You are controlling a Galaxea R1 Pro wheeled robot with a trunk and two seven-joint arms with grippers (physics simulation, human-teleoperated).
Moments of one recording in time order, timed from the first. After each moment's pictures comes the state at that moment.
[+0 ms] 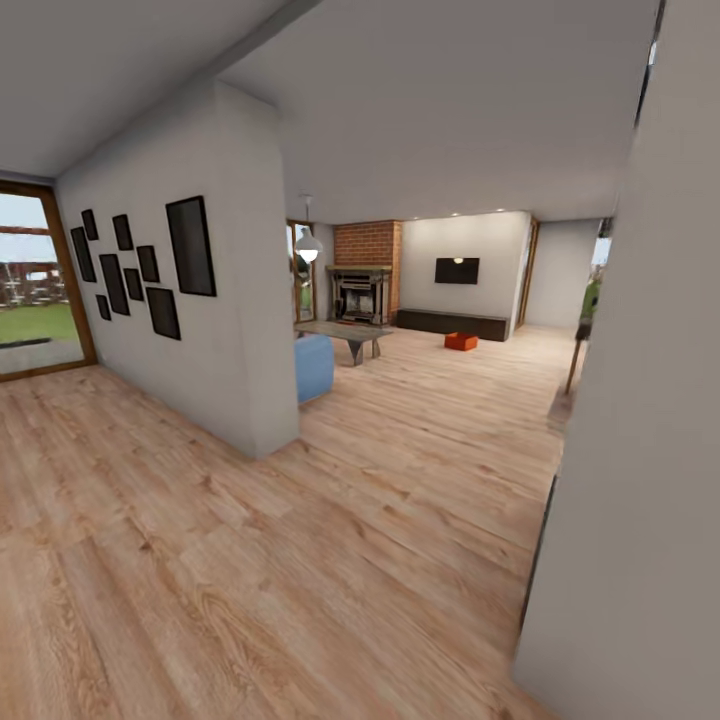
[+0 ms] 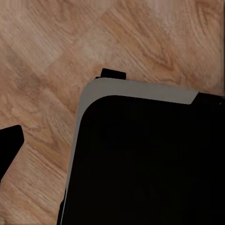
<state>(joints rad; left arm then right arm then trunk) 0.00 0.02 0.02 -0.06 0.18 -0.08 0.00 -0.02 0.04 0.65 0.03 -0.35 -0.13 -0.10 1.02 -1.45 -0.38</state>
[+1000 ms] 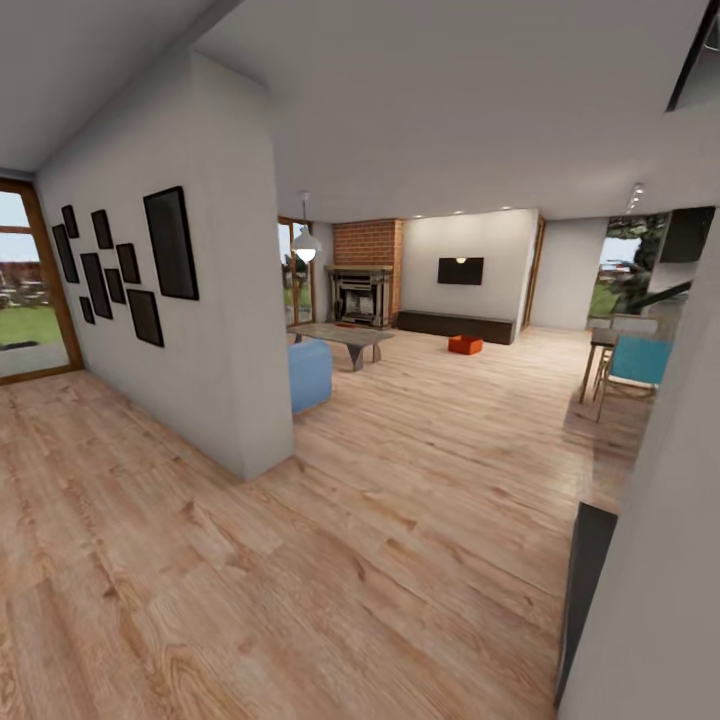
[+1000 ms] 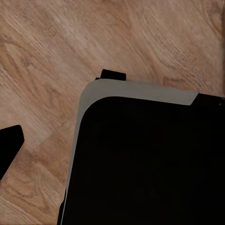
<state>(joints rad) 0.00 0.02 0.02 -0.06 0.18 -0.09 0.00 -0.02 0.06 0.65 0.03 -0.36 -0.13 -0.10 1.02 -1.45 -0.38</state>
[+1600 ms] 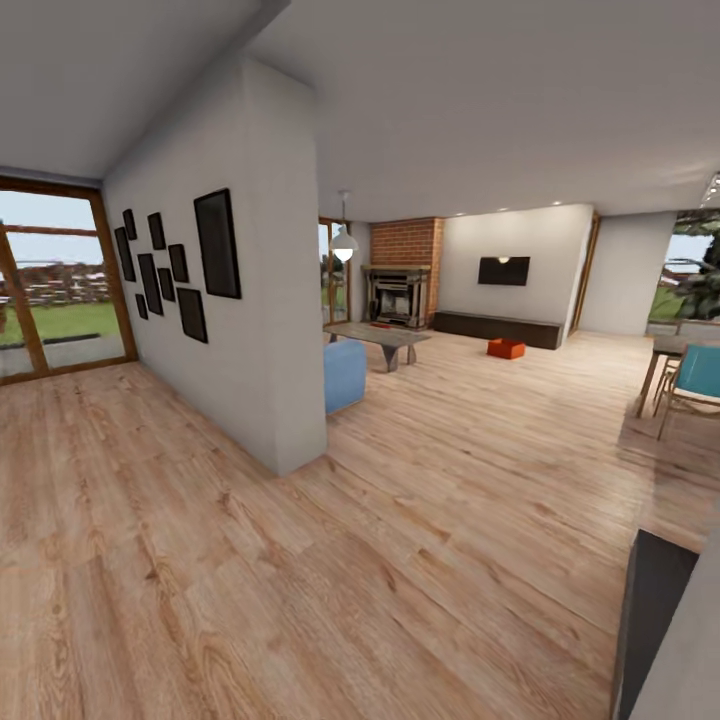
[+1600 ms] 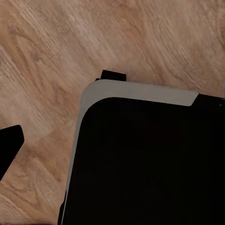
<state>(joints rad) 0.00 0.02 0.02 -0.06 0.18 -0.09 0.00 -0.02 0.06 0.65 0.03 -0.36 -0.13 -0.10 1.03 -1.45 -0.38</state>
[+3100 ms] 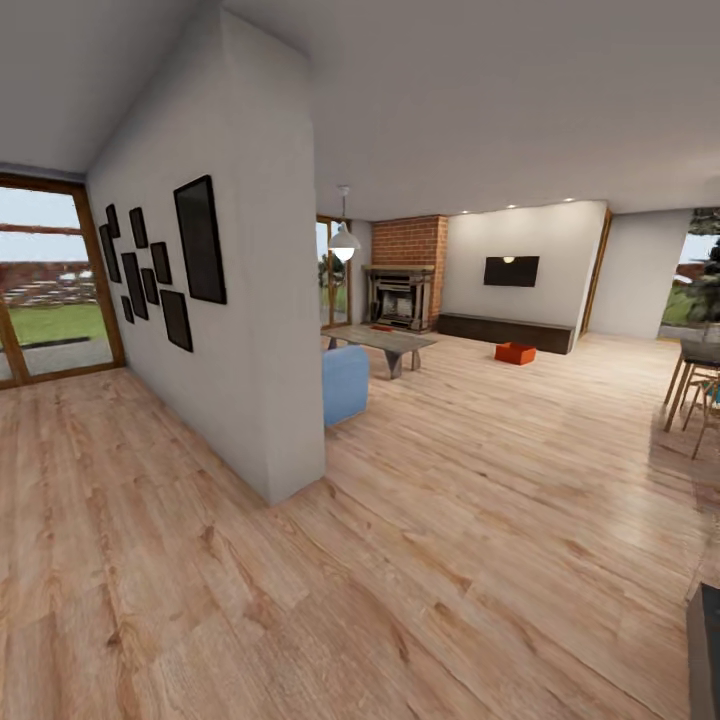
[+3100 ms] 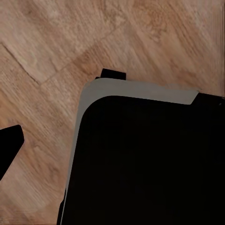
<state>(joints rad) 0.00 0.02 0.02 -0.06 0.19 -0.08 0.00 -0.02 0.05 0.65 0.03 -0.36 -0.14 -0.10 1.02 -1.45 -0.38</state>
